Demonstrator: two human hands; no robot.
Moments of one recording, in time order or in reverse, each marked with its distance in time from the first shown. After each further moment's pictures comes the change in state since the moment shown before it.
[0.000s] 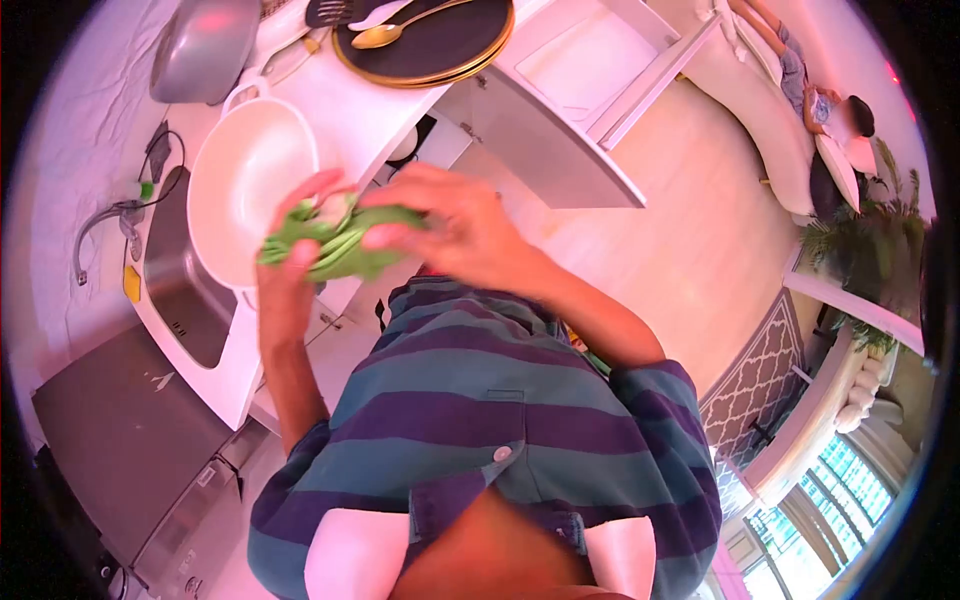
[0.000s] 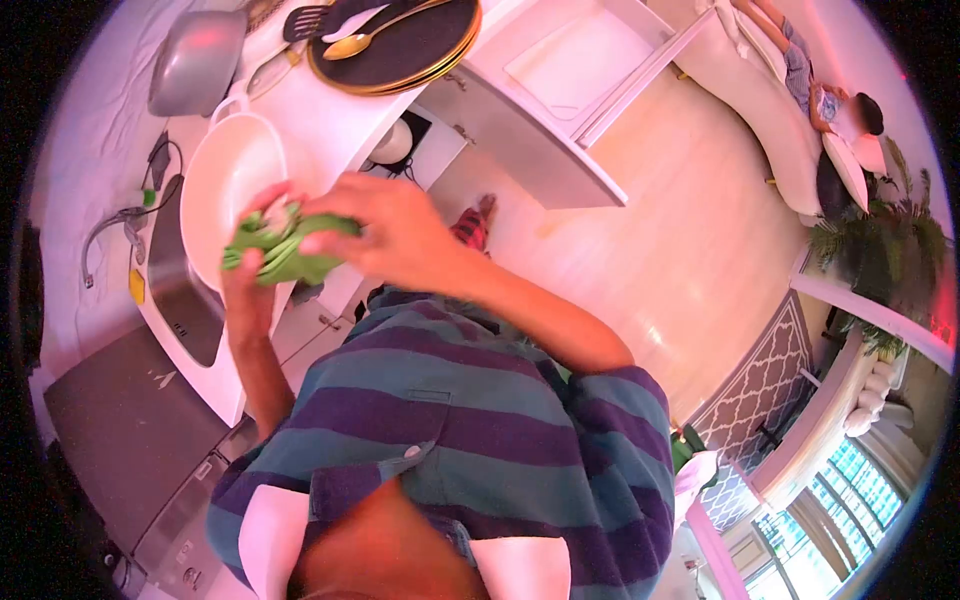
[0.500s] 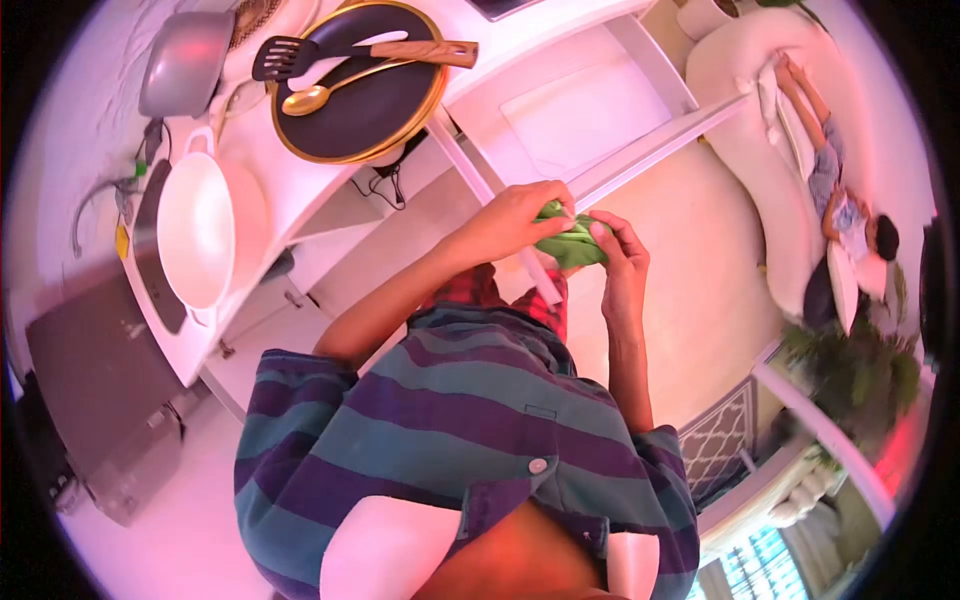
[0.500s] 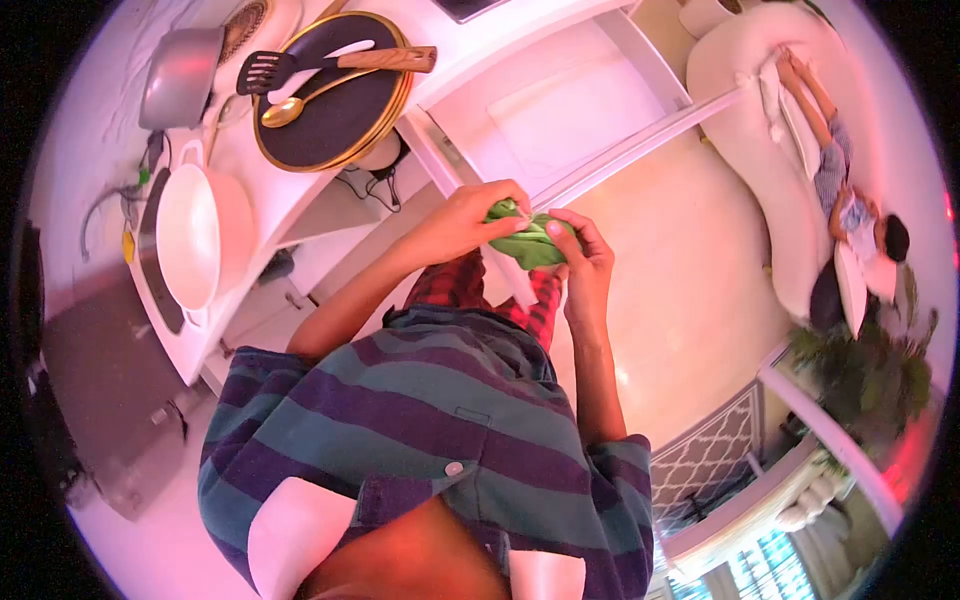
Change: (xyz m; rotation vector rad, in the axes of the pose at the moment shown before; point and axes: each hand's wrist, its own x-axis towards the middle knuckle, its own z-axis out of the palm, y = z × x) left_hand 0.209 -0.121 0.269 0.480 -0.451 0.067; right_hand -0.069 0.100 -0.291 0.407 0.619 0.724
